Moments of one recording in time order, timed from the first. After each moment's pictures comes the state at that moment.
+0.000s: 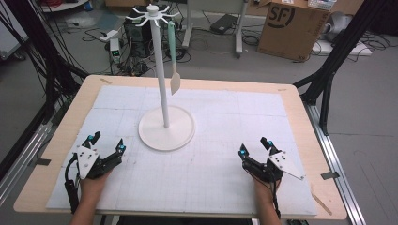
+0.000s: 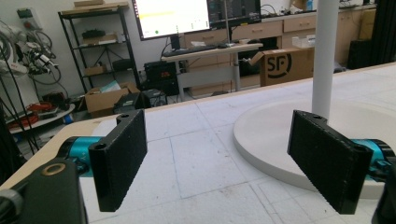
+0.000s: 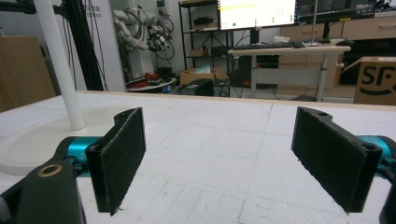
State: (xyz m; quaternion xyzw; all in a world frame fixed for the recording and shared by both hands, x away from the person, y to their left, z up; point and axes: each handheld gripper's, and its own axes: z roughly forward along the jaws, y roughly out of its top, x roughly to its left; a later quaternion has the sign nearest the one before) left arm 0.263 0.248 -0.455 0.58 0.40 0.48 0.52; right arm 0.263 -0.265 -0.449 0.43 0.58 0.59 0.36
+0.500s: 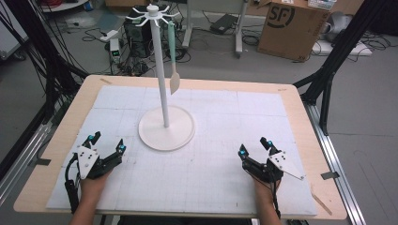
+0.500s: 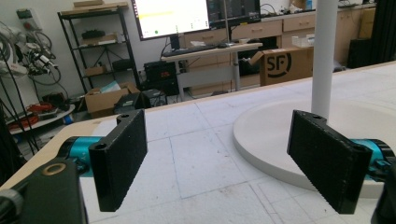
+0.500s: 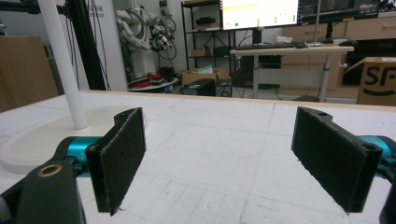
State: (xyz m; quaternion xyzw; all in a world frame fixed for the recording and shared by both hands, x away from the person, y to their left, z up) left arm 0.263 0.248 -0.455 0.58 0.40 0.48 0.52; right arm 0.262 -0.265 -0.449 0.42 0.58 0.59 0.36
